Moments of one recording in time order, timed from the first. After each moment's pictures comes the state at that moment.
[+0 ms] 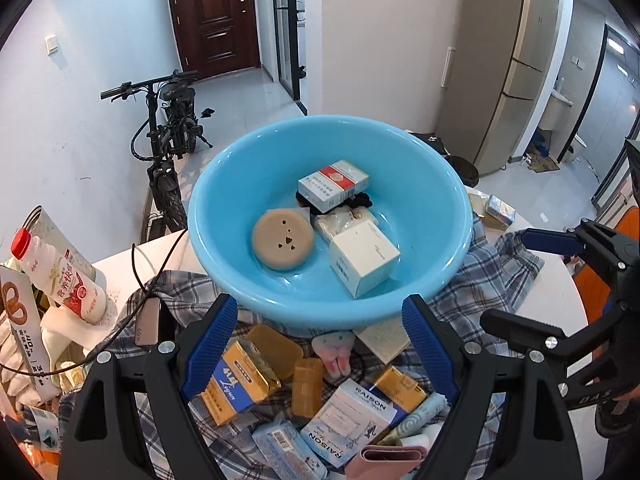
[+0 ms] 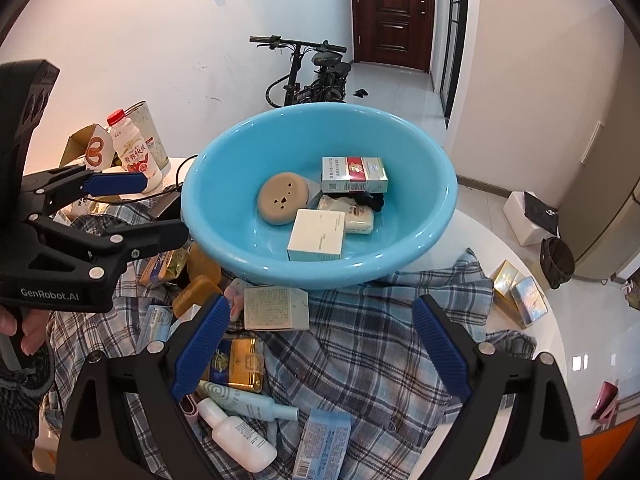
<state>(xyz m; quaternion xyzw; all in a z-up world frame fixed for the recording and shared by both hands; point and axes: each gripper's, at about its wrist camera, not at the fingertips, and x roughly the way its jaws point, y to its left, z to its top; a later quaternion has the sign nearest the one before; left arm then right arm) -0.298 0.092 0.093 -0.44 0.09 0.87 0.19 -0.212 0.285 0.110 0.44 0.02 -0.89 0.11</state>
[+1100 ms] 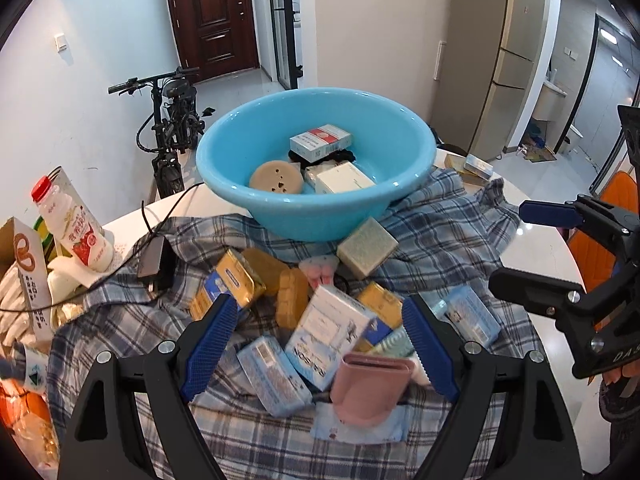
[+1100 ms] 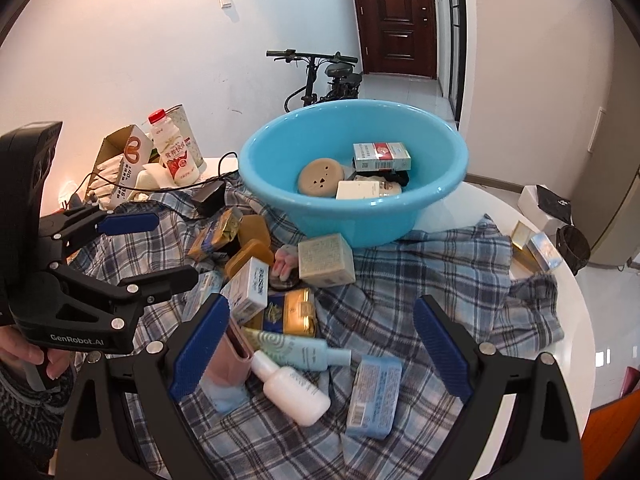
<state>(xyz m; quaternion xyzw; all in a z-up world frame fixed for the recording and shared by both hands) -0.203 0.074 0.076 -0.44 0.10 0.87 0.19 -0.130 0.272 0.107 0.42 -0.02 -0.90 0.13</state>
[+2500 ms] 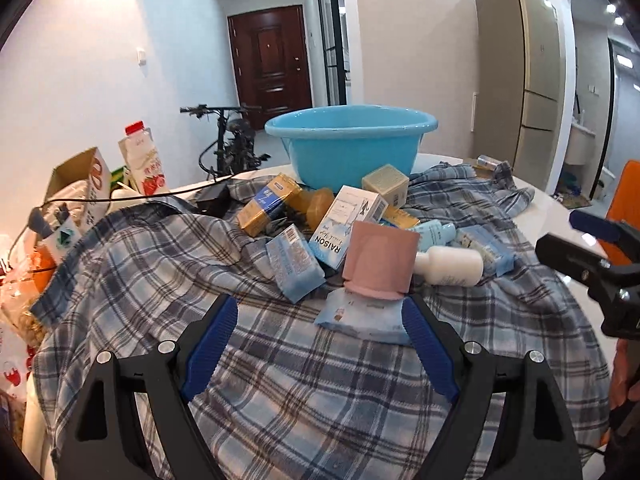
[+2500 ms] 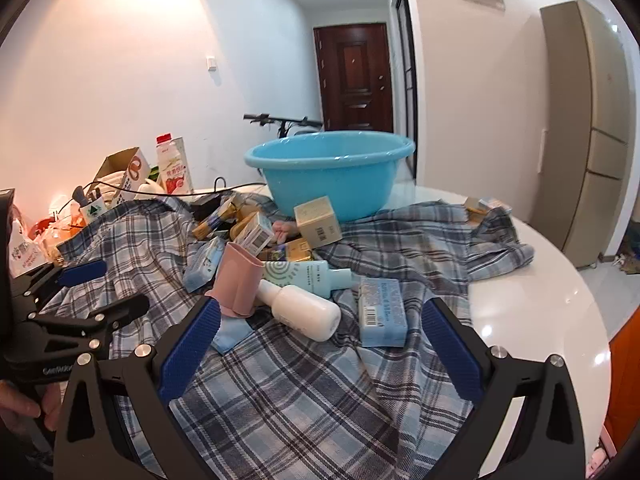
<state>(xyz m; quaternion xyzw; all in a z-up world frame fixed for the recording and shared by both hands) -0.041 0.036 0.008 -0.31 0.08 0.94 0.10 0.019 0.256 0.047 0.26 -0.03 -0.96 0.05</state>
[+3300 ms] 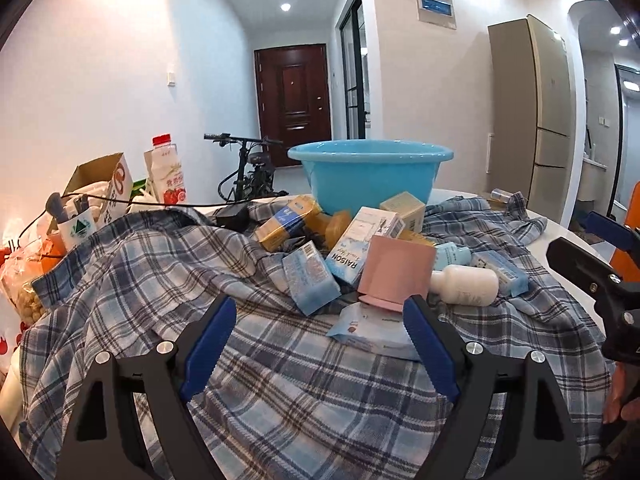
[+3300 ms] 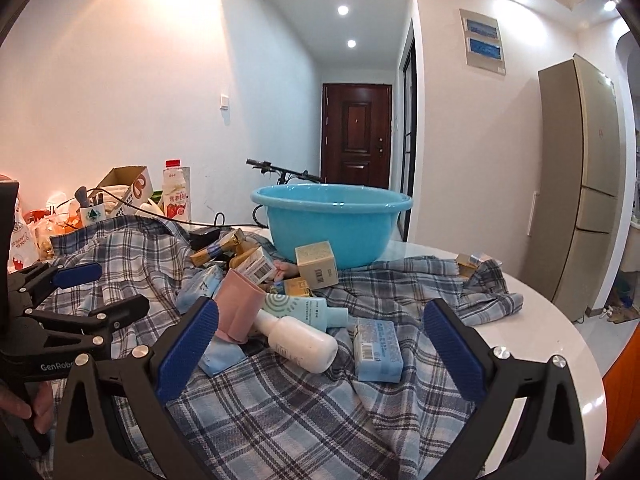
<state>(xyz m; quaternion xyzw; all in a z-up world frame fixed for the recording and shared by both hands) -0.029 0.028 -0.012 -0.23 0.04 0.97 0.07 0.039 0.239 0.035 0.14 0.03 -0.99 0.04</state>
